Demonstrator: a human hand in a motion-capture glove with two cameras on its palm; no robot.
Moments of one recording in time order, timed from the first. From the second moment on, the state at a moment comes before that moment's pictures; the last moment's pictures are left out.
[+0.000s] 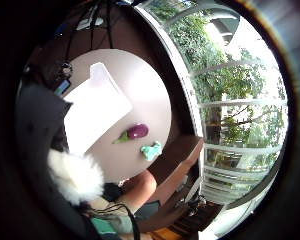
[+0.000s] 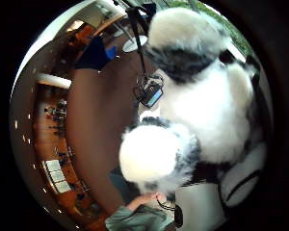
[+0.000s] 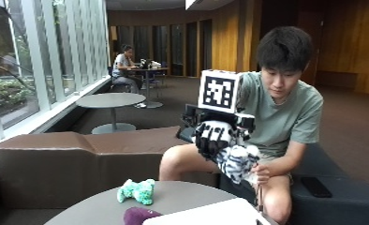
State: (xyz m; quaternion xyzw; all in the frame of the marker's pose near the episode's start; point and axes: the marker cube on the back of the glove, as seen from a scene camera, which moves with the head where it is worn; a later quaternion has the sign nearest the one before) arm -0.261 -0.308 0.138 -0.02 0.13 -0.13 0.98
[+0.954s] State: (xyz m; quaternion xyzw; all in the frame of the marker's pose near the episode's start) arm 0.016 -0.230 0.098 -0.13 0.15 -0.01 0.98
